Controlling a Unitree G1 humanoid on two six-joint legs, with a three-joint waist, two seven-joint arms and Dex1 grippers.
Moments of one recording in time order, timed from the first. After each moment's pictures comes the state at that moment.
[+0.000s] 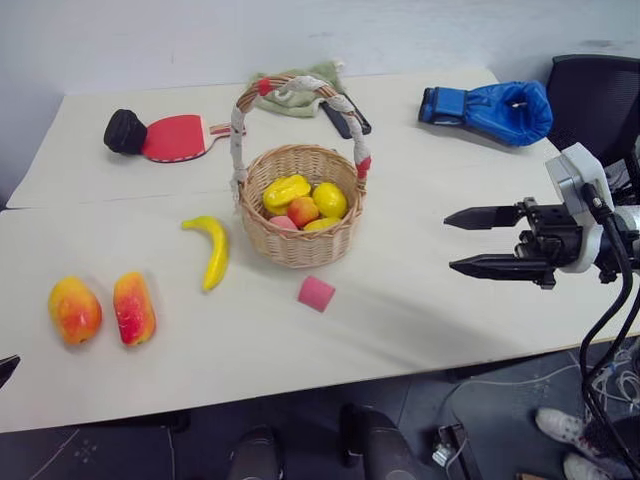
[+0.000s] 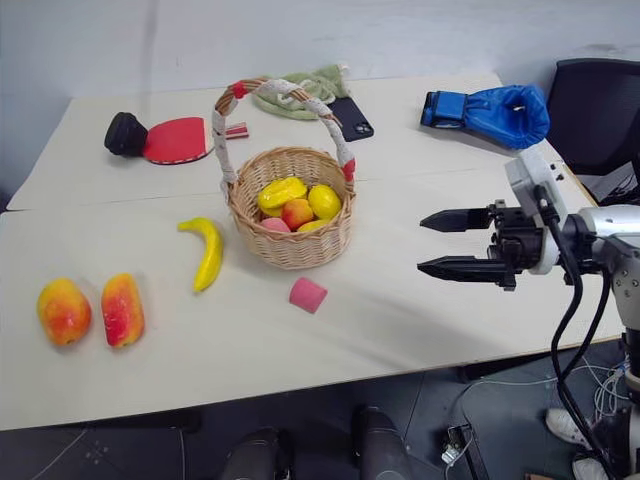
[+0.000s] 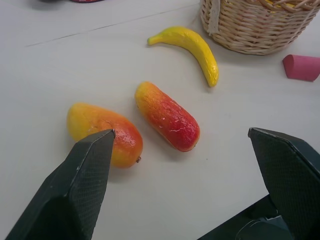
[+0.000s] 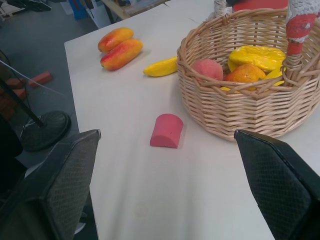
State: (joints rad) left arm 0.76 0.80 1.38 -0.38 -0.90 0.77 -1.03; right arm -0.57 -0.99 -0.16 -0.08 0.77 0.76 1.36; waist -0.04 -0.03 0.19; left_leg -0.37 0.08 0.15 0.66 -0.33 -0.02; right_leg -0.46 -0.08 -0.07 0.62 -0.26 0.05
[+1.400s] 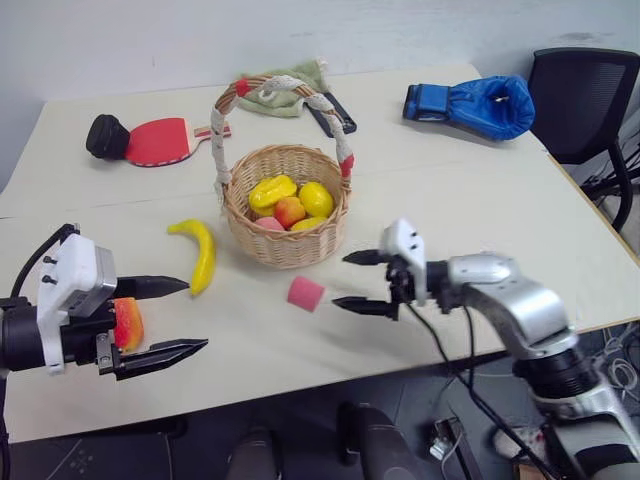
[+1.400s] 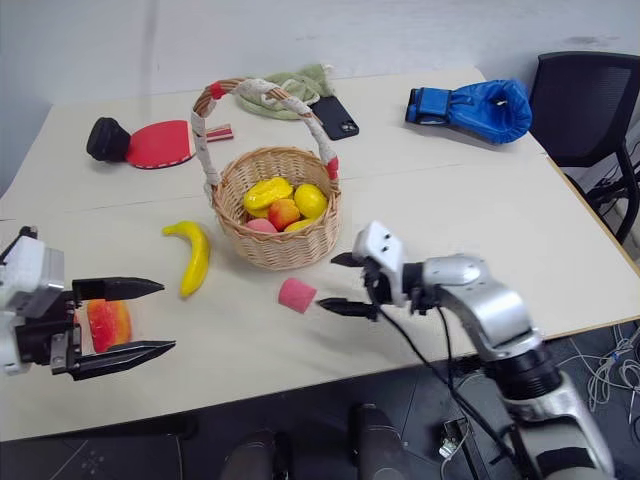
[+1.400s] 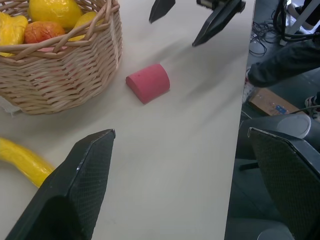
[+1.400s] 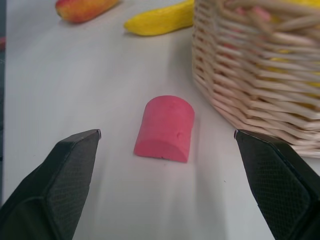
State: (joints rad) left arm 0.26 1.14 0.77 -0.65 -0.94 0.81 -0.96; right arm -0.56 -0.51 0.30 -0.15 0.36 0.59 0.93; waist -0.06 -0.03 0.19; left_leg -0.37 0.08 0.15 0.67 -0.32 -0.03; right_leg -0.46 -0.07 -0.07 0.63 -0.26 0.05
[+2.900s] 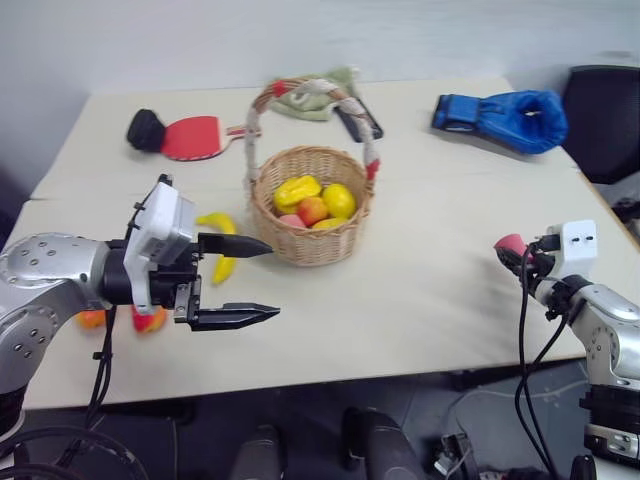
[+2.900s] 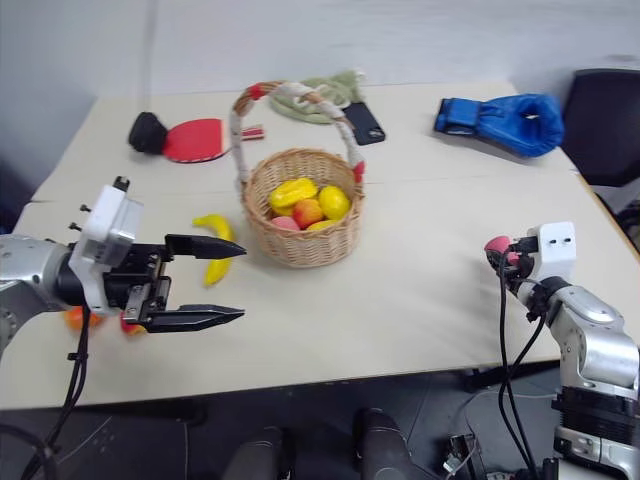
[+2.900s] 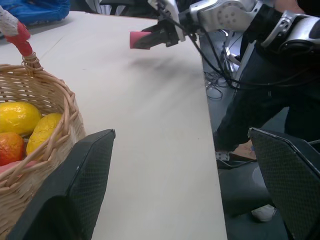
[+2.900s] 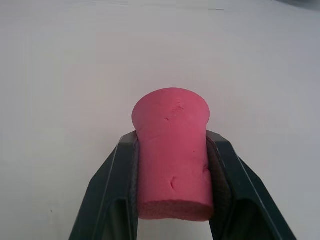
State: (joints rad) left arm -0.38 1.00 0.20 -0.52 -0.95 0.78 -0.96; right arm -0.27 -0.60 -0.40 0.08 0.30 0.57 0.49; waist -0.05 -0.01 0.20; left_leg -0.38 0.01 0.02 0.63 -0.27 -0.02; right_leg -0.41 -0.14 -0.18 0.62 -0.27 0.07
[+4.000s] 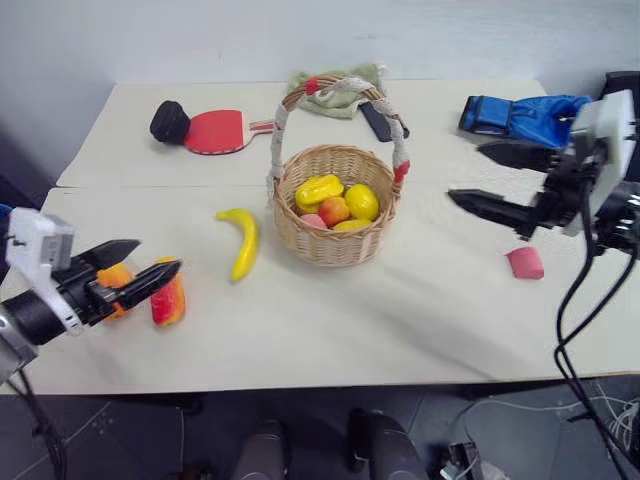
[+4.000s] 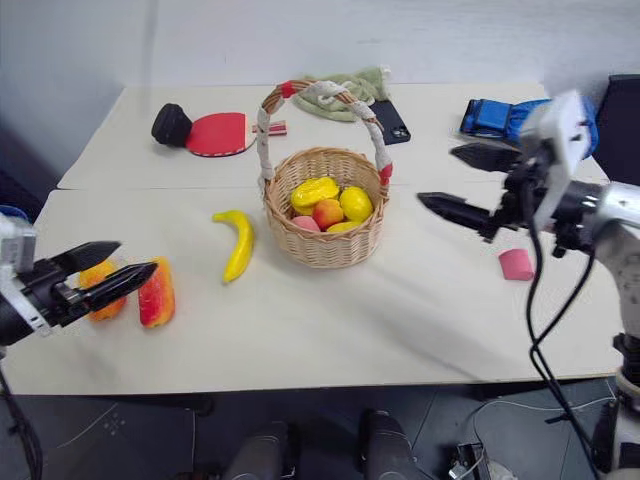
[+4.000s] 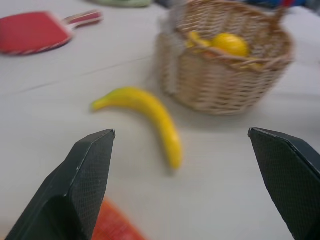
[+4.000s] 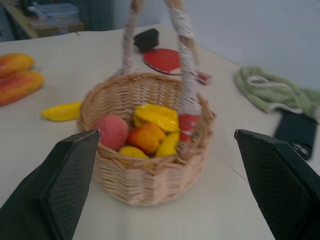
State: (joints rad) left arm 0.13 0.84 0.81 -0.55 -0.94 1.01 -0.45; right arm -0.62 -0.88 -0.23 -0.27 0.70 0.72 0.90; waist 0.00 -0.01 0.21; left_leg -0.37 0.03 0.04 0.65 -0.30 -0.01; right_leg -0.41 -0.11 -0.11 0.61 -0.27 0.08
